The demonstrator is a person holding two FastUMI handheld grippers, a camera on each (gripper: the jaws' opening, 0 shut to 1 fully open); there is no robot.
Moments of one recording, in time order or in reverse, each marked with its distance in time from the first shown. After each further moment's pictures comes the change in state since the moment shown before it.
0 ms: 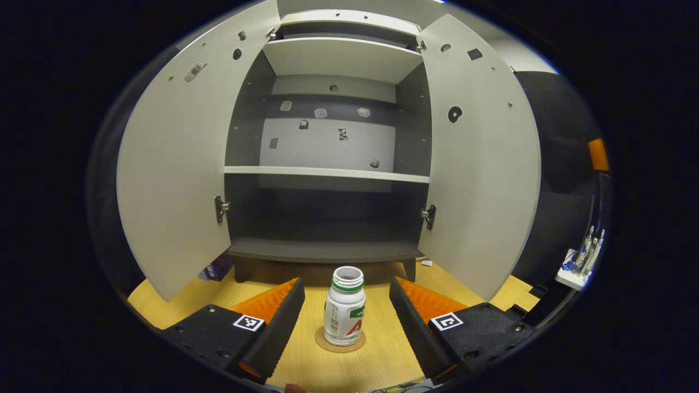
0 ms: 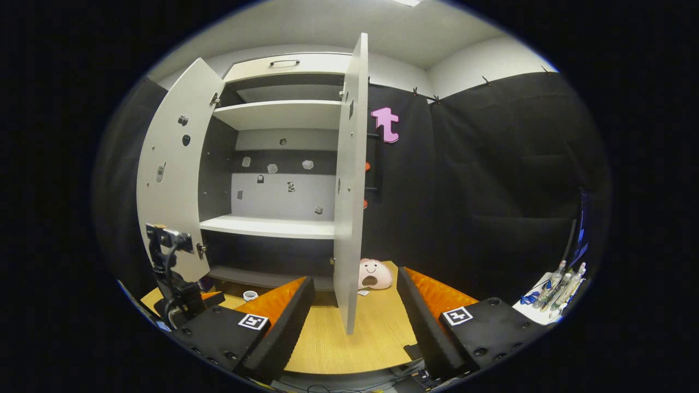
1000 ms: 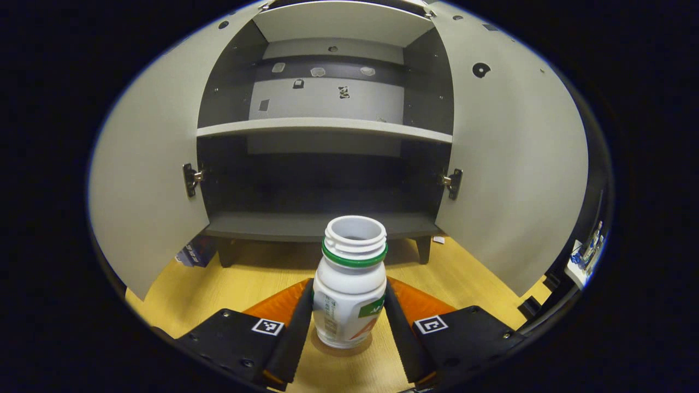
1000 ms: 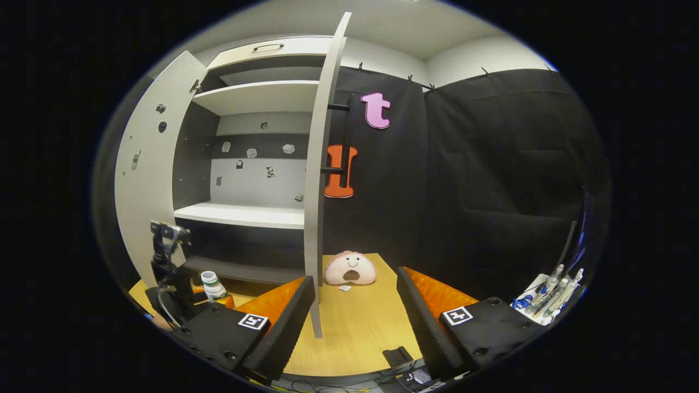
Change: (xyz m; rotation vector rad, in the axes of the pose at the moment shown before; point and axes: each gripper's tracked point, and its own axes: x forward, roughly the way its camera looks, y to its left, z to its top) left arm 0.052 0.005 -0.011 -0.036 0.151 -0.005; right arm 0.048 -0.048 -0.011 -0.027 0.061 -0.034
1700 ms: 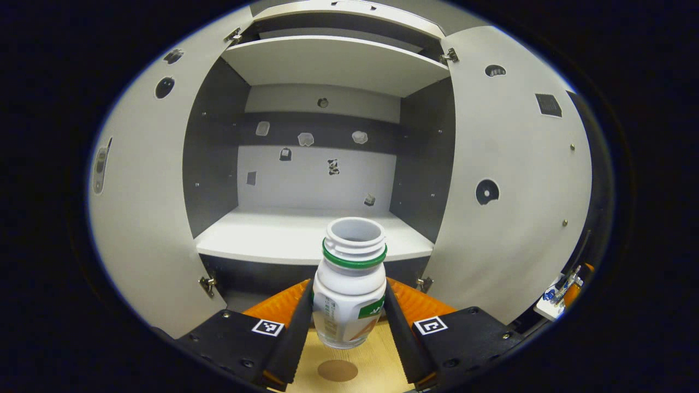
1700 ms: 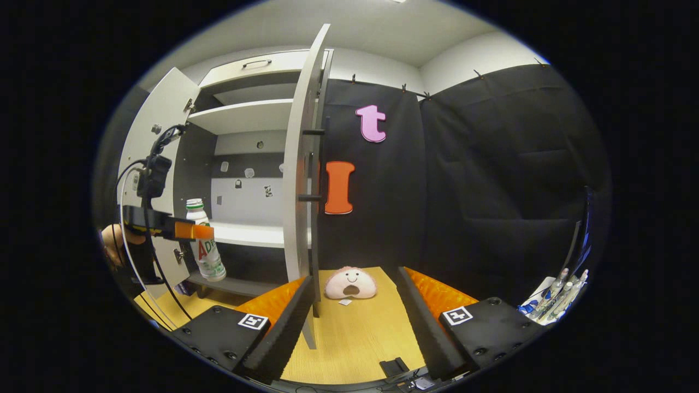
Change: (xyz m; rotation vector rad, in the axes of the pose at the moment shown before) left arm -0.015 -0.011 0.222 0.002 -0.129 -0.068; right arm -0.001 -0.030 0.035 0.046 -0.096 0.023
